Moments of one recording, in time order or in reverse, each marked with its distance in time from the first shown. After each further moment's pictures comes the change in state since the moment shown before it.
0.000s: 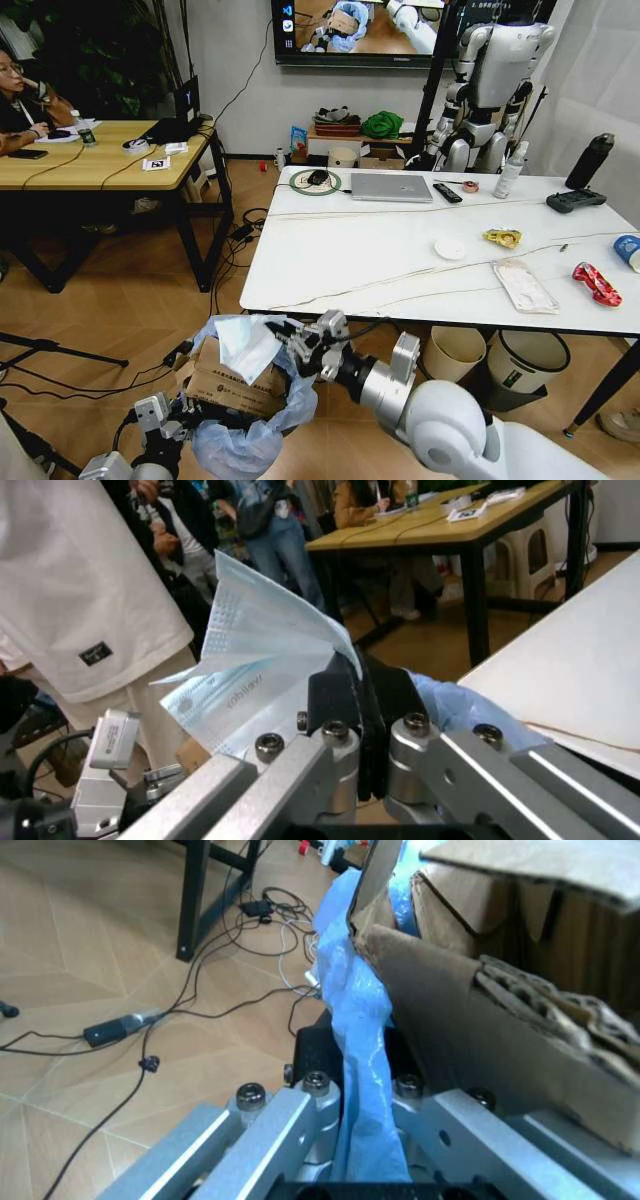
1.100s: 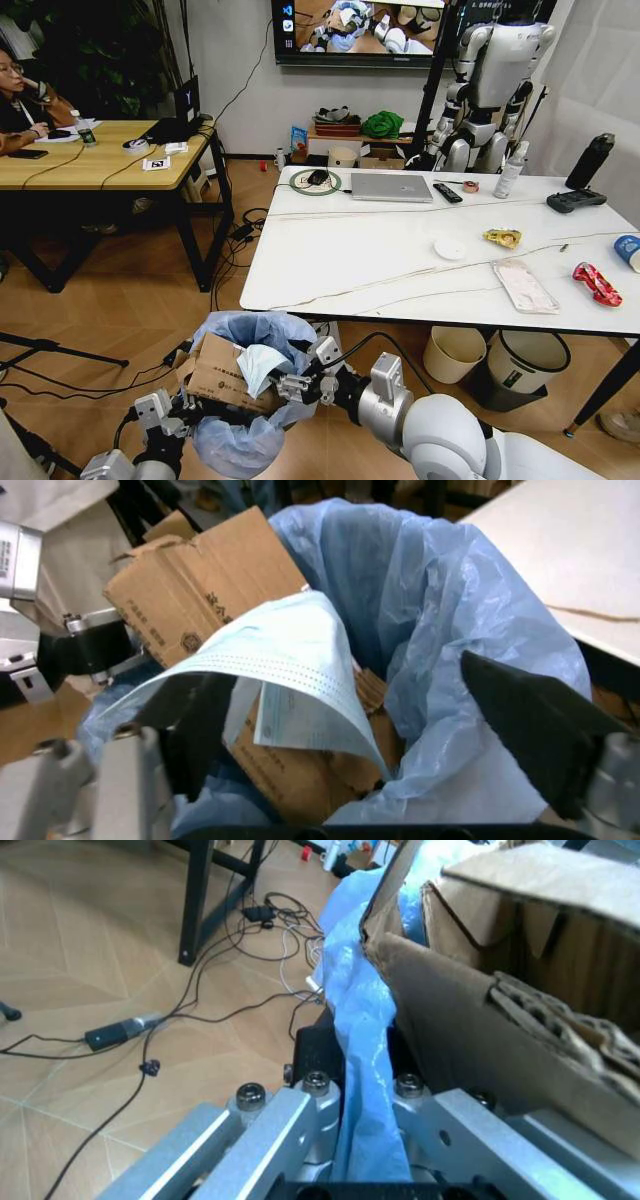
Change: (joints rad) left arm -0.008 -0.024 0.002 -0.011 0.017 0.003 -0.004; right arm 0.052 -0.052 -0.081 0.101 0.013 -0.335 0.243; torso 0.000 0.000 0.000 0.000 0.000
